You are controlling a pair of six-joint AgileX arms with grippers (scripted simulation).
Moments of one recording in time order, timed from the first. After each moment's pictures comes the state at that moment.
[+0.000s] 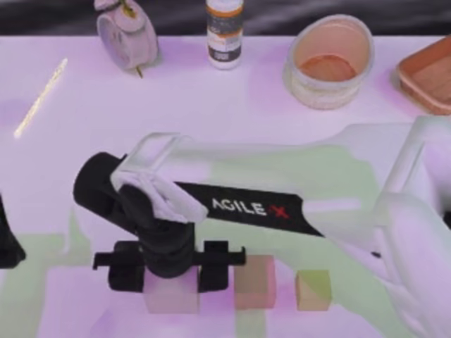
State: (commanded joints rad) left arm 0.02 0.00 0.00 0.00 0.00 0.00; right arm 1.03 2.40 1.88 -1.04 0.01 1.04
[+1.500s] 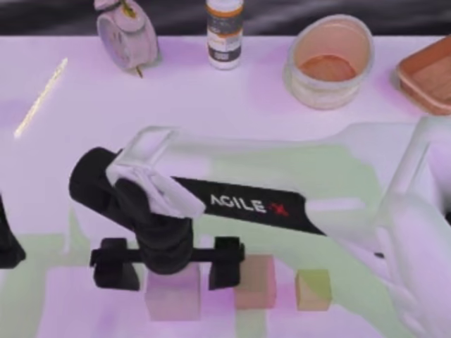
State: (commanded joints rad) left arm 0.02 0.00 0.00 0.00 0.00 0.00; right arm 1.03 2.39 1.91 -1.08 0.01 1.04
